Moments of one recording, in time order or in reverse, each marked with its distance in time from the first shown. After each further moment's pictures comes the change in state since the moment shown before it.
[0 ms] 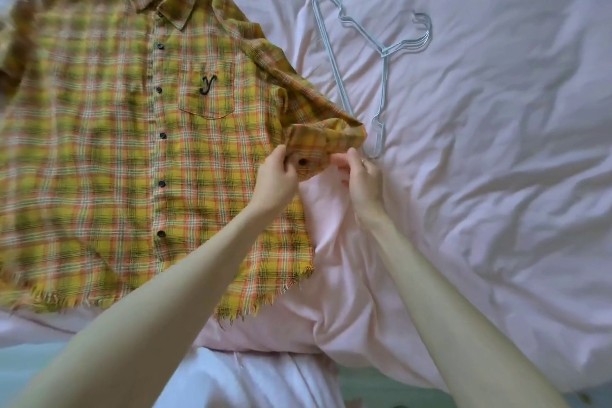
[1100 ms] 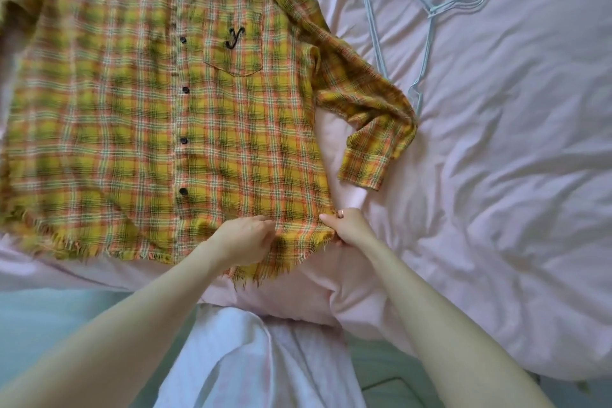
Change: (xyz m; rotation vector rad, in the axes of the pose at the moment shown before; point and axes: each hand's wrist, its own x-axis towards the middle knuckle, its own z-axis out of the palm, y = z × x) left_hand -0.084 -0.122 -0.056 0.928 -0.739 0.114; right_hand -0.031 0.121 0.002 -0.708 -0.444 0.355
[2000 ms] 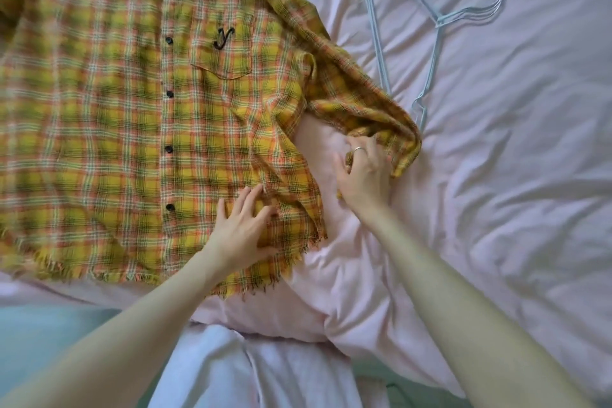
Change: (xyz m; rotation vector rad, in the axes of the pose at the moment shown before) left_hand 0.024 -0.006 -0.011 0.057 0.099 -0.138; right_hand 0.033 -0.073 -0.050 -0.378 0.714 -0.611
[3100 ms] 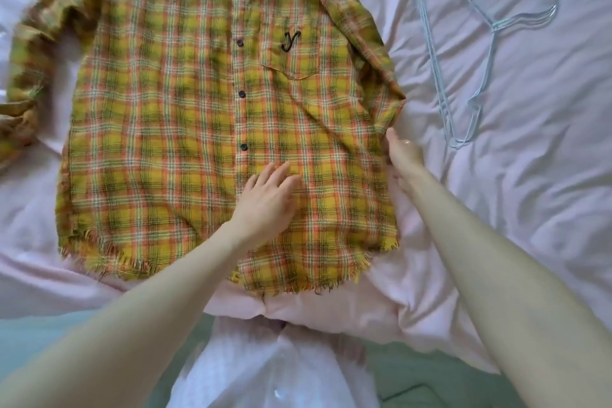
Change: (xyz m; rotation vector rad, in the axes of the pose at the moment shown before) left_hand -0.013 -0.100 -0.022 -0.190 0.203 0.094; right_hand 0.023 -0.063 0.044 0.510 -0.128 0.802
